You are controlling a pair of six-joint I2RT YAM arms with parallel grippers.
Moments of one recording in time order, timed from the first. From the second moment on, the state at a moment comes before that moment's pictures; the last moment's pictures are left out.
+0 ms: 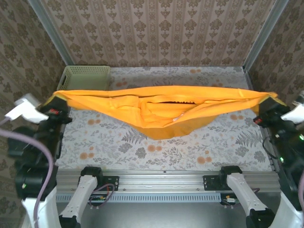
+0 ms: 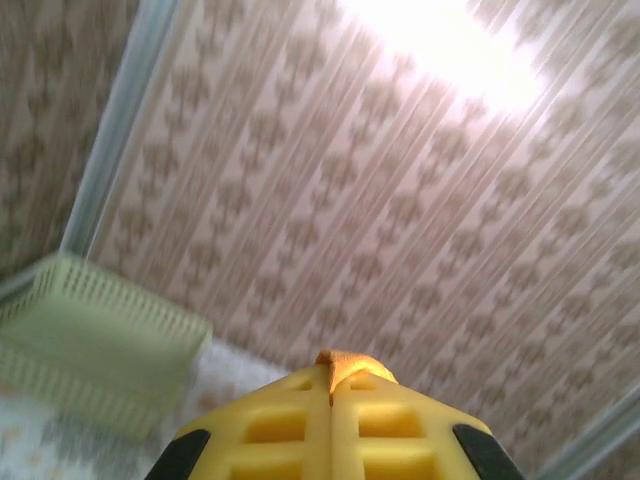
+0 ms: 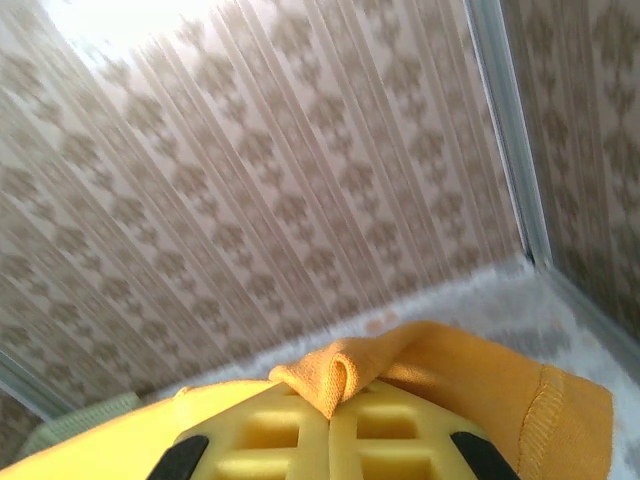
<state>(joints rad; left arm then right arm) -0.12 0.58 1.46 -0.73 -0.08 -0.53 -0.01 0.72 1.78 -1.08 0.10 0.41</state>
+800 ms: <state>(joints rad) -0.12 1.10 1.64 -0.81 -0.11 -0.47 -0.01 0.99 1.66 -1.02 0.18 0.35</state>
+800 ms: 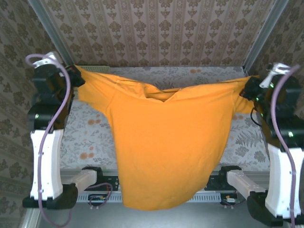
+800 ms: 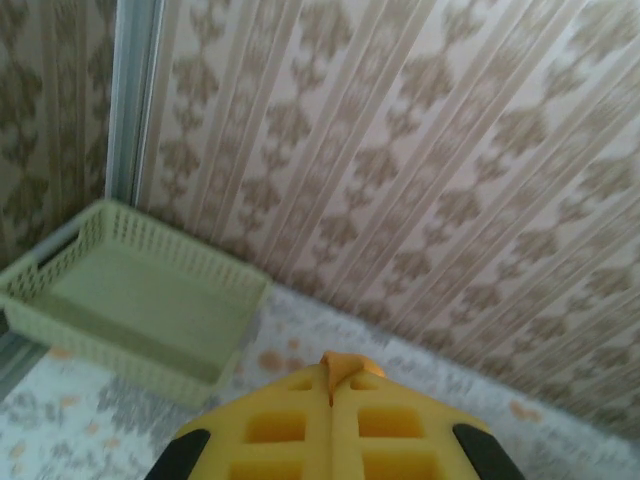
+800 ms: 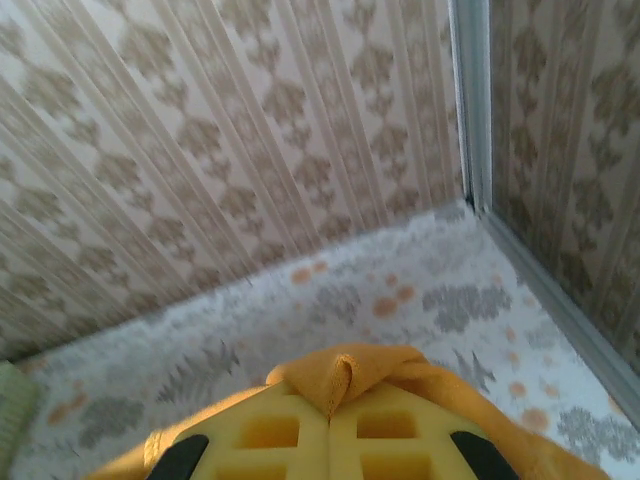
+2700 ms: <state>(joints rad) -0.13 1.87 1.60 -0.37 -0.04 -0.56 -0.09 1.63 1.36 -0.44 0.21 0.42</state>
